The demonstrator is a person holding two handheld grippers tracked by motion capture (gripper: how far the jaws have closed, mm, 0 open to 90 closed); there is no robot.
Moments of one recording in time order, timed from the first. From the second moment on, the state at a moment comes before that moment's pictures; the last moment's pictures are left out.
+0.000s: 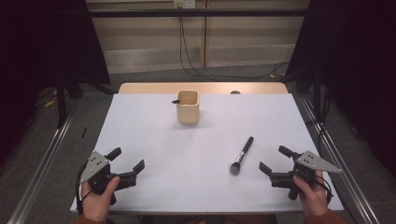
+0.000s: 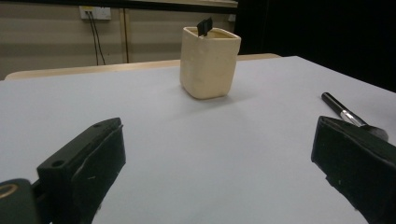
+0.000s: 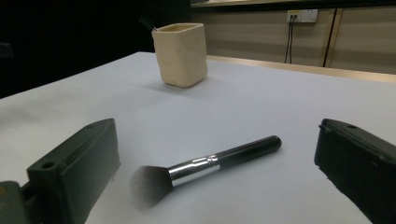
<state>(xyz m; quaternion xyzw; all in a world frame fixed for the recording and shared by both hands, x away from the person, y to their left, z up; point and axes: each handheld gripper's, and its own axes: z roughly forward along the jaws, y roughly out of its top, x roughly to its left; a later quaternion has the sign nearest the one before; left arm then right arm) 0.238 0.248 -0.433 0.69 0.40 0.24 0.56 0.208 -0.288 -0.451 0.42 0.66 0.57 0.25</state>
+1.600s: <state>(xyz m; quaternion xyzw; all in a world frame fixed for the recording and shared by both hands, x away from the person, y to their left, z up) 0.238 0.246 -0.431 0.69 0.38 0.24 0.56 0.303 -0.259 -0.416 0.40 0.74 0.50 0.20</state>
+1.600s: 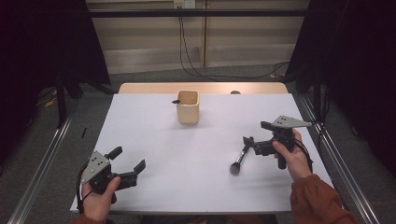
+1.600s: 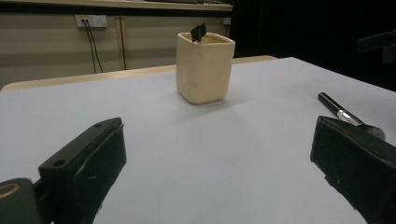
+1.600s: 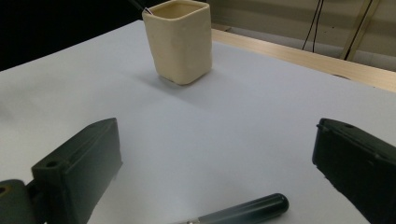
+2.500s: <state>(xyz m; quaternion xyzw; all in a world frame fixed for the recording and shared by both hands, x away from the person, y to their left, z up) 0.240 0.247 -0.432 0.70 0.38 0.23 0.56 0.325 -0.269 -0.406 0.37 0.85 0.37 0.11</state>
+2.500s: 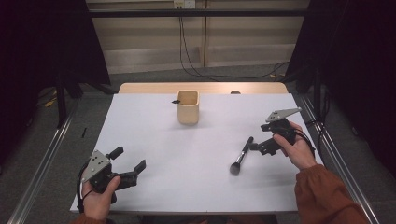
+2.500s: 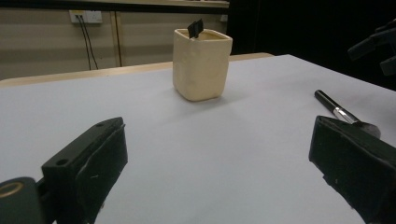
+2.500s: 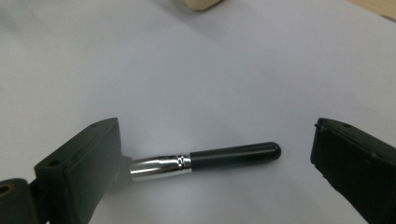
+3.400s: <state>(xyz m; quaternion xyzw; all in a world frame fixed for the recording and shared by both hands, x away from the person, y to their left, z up) 0.241 0.248 -0.432 0.70 0.38 0.23 0.56 0.352 -0.262 -0.418 0.29 0.92 0.24 0.05</state>
